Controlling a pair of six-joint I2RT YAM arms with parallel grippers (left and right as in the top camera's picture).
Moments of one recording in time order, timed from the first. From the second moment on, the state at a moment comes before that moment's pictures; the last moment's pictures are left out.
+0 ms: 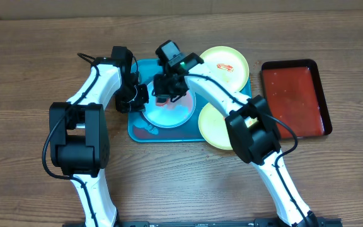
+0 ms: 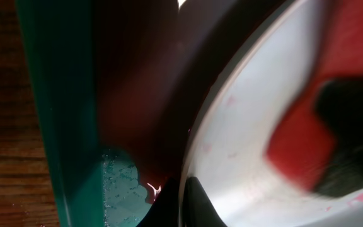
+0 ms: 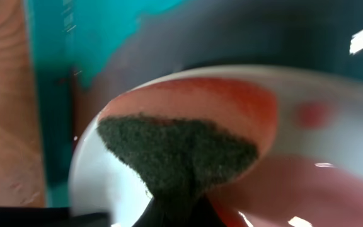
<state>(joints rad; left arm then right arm) -0.08 2.12 1.51 -0.98 0.24 -0.26 0.64 2.52 2.15 -0.82 -0.34 0.55</state>
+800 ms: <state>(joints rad) -0.09 2.12 1.51 -0.96 0.26 -0.26 0.53 2.51 2.17 -0.97 -0.12 0.57</state>
